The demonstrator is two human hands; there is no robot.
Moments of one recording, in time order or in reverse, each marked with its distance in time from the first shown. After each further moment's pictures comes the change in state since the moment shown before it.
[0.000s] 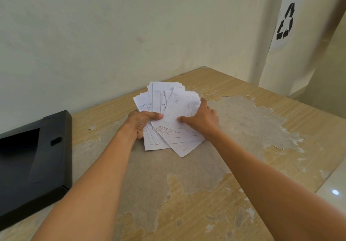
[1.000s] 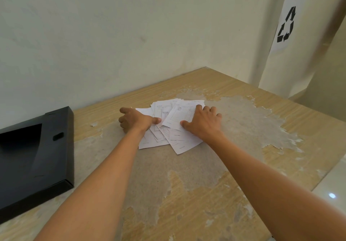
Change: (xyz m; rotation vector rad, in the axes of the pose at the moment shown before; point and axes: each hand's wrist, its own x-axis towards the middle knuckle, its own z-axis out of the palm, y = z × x) left_hand -0.004 -0.006 0.004 0.652 0.650 0.040; right_hand -0.015 -0.002 0.000 -0.521 0.044 -0.127
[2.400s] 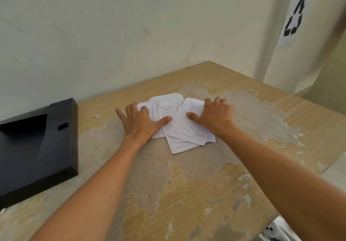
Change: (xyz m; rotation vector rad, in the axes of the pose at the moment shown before) left_hand -0.014 -0.039 -0.002 0.688 0.069 0.606; right_hand 0.004 0.024 -0.004 -0.300 0.027 -0.013
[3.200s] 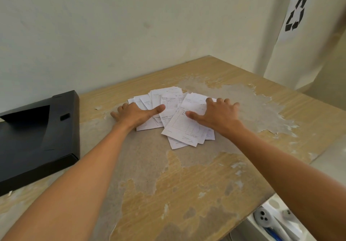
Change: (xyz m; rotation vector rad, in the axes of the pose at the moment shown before) left_hand 0.002 -0.012 -0.020 -0.133 -0.296 -0.258; right_hand -0.035 0.018 -0.012 0.048 -0.081 -0.060
